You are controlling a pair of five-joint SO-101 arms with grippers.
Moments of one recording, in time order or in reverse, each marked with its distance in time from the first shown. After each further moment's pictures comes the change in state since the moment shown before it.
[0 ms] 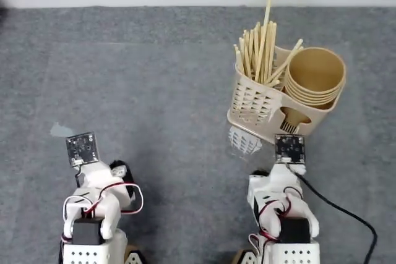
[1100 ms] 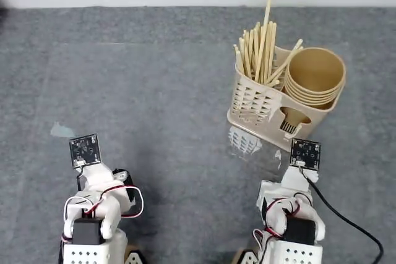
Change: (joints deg) left arm -0.1 0.0 0.0 4.6 0.0; right arm 8.4 0.0 0.0 5.8 0.0
